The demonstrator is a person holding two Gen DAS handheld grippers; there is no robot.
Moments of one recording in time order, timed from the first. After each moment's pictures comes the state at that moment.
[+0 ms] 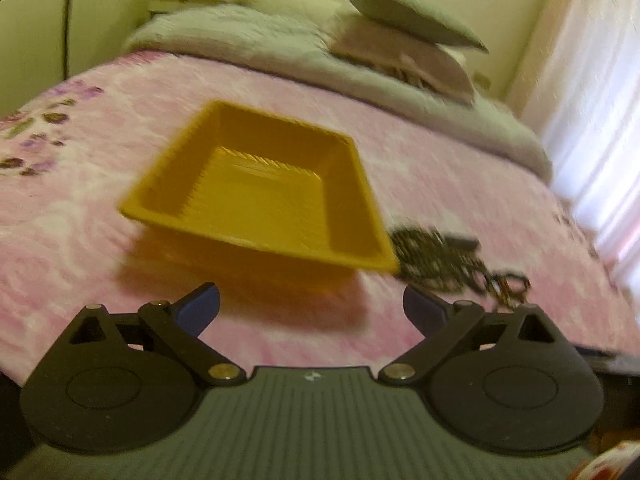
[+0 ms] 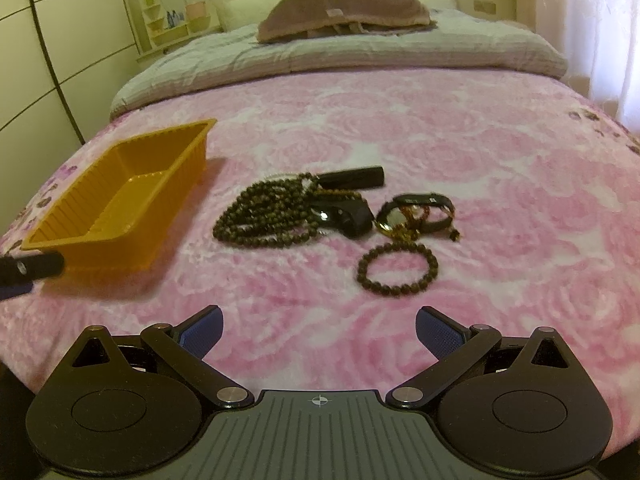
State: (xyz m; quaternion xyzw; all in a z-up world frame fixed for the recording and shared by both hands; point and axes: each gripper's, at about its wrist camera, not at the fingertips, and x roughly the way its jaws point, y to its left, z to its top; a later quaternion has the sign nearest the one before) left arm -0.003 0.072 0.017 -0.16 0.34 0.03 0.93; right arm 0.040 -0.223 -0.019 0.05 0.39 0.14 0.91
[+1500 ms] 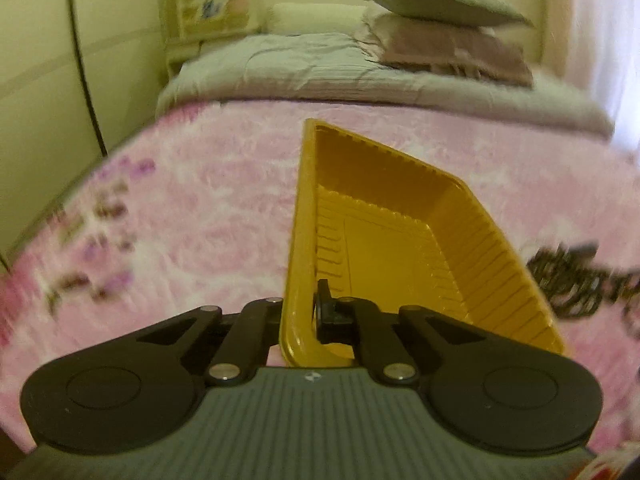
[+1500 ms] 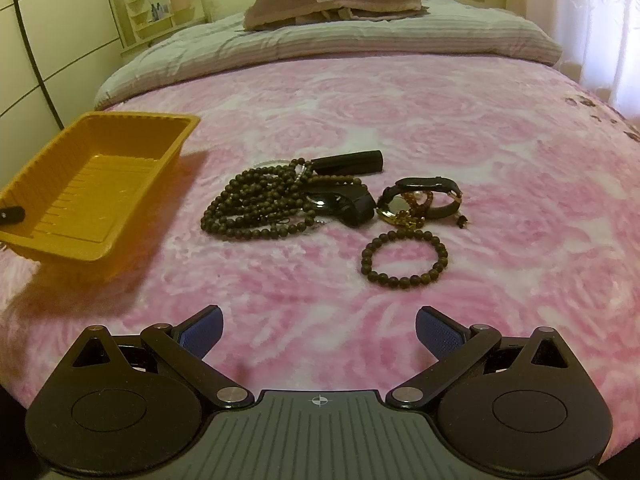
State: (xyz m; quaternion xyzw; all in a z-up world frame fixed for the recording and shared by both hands) left arm 0.066 0.143 0.022 0.01 0.35 0.08 0.93; right arm 0.051 -0.217 -0.035 0.05 0.41 0.11 0.90
